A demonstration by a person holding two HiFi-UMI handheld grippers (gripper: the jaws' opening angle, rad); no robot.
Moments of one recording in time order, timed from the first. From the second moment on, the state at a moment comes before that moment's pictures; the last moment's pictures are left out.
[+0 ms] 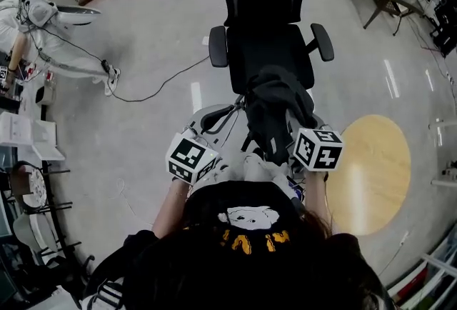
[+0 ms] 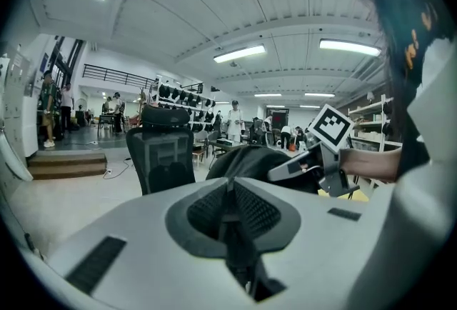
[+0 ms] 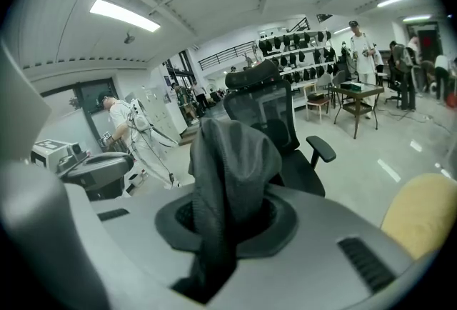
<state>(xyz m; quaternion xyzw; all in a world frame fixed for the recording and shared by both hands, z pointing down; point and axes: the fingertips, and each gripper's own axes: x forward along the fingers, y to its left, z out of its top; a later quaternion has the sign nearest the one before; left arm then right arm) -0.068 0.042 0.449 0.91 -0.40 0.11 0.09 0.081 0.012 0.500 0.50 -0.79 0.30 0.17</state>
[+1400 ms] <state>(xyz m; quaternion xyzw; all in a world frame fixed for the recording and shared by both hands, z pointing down) -0.107 0.106 0.438 0.93 -0.35 0.07 0.05 0.015 0.061 0.482 0.50 -0.81 0.26 0.18</state>
